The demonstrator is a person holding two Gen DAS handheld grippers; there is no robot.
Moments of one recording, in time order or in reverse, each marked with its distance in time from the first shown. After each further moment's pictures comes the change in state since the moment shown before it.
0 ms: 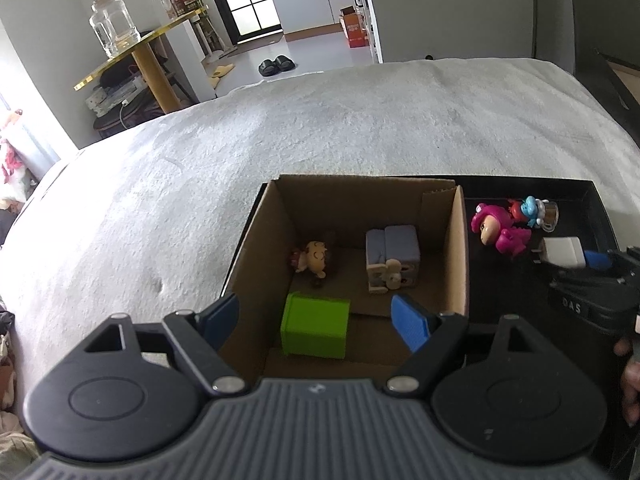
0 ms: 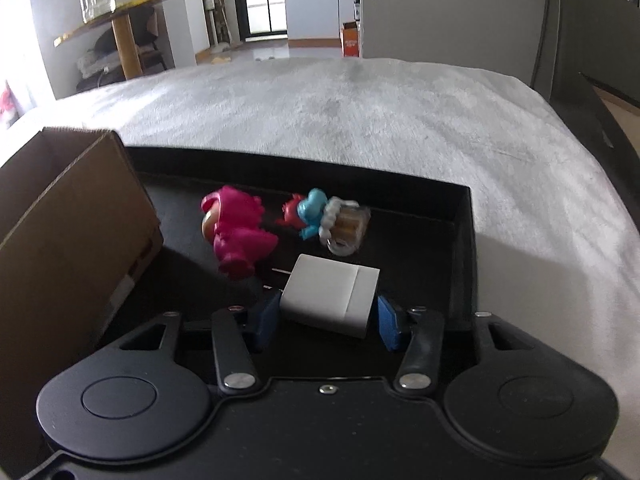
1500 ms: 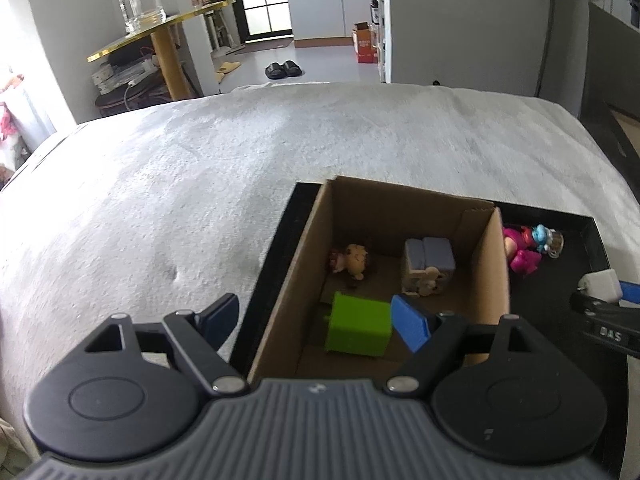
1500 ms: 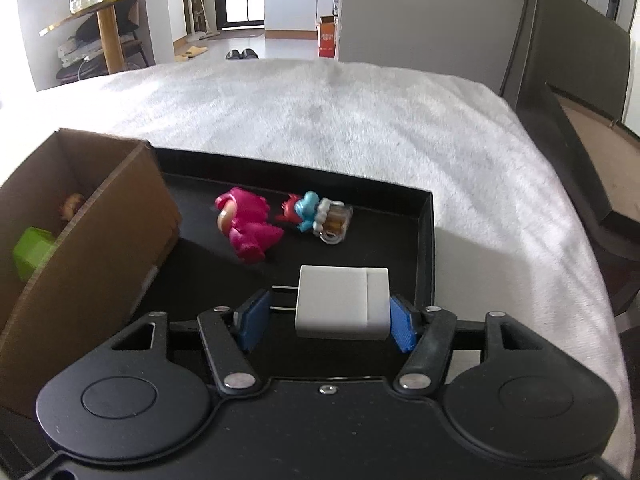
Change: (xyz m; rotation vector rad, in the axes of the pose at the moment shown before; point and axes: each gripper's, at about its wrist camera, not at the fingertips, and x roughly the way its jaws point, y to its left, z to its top) left arm -0.003 0.066 -0.011 -0.130 -0.033 -0.076; right arm -0.049 0.022 0.009 -0.005 0.023 -0.103
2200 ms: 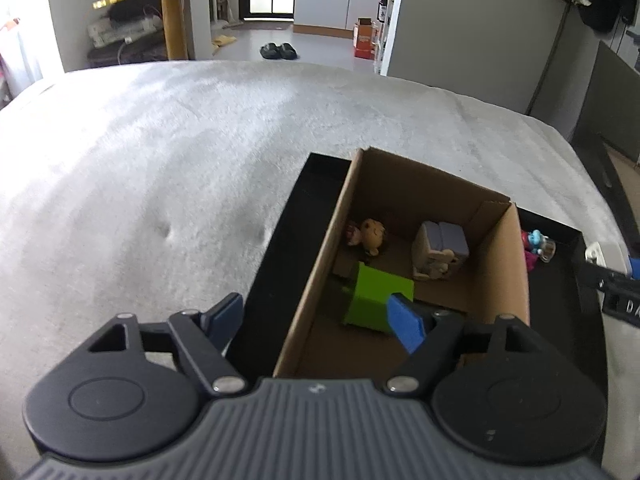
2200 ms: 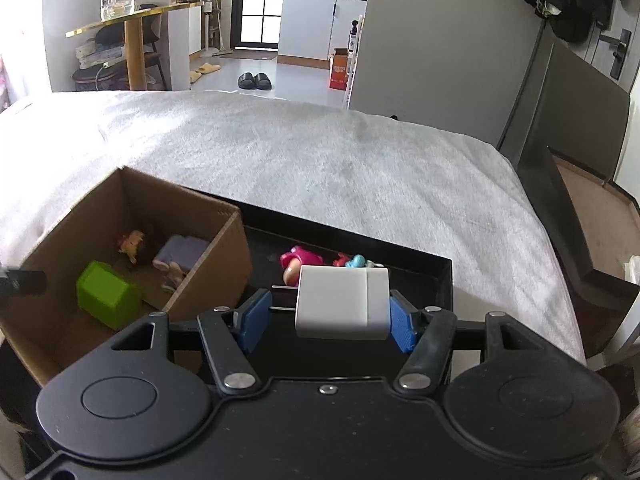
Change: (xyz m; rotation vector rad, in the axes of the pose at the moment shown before) left arm 0.015 0.050 -0.024 -0.127 0.037 -0.138; right arm -0.051 0.057 0.032 -0.074 -0.072 -0.038
